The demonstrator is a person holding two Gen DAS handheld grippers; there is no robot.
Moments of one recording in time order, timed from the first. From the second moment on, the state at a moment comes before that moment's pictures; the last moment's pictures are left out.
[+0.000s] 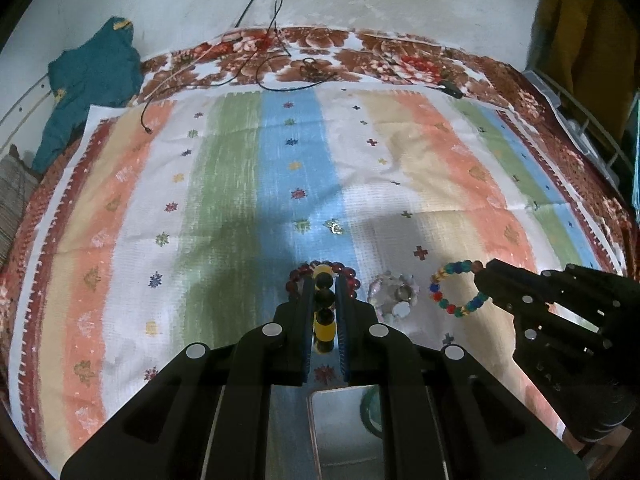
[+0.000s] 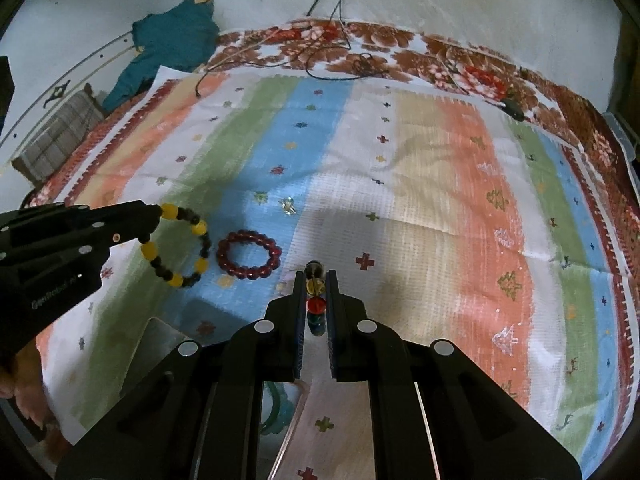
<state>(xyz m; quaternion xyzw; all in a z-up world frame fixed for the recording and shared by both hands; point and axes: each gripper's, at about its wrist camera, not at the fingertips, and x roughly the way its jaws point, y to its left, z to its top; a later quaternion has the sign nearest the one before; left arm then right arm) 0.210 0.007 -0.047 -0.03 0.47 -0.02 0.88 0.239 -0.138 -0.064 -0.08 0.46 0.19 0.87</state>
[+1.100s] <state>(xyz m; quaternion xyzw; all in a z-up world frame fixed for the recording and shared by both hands) 0.150 -0.022 -0.016 -0.02 0.44 -0.05 0.90 0.164 -0.133 -0.033 -0.08 0.43 0.22 0.87</state>
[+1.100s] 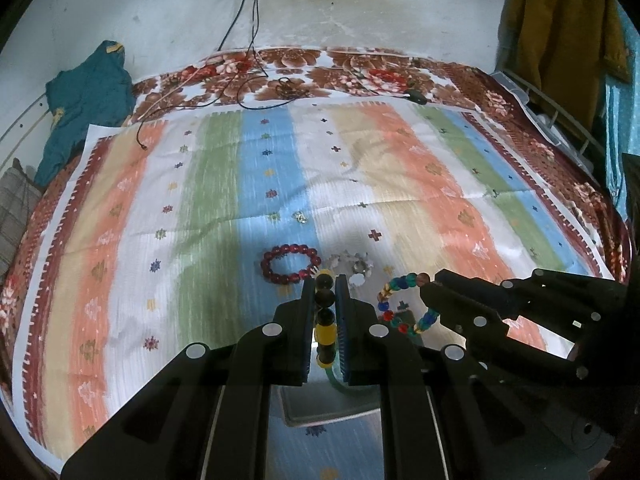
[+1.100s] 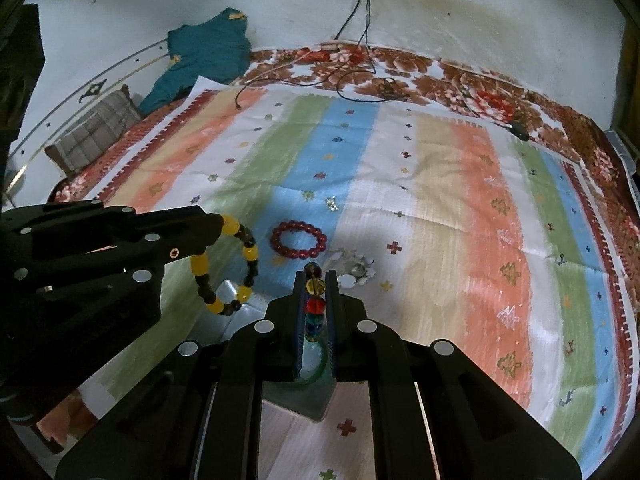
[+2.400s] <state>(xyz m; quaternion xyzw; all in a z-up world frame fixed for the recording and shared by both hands) 0.147 0.010 -0.041 -0.07 0.47 0.00 0.88 0.176 -0.150 -0.060 -0.06 0.48 0.19 0.85</state>
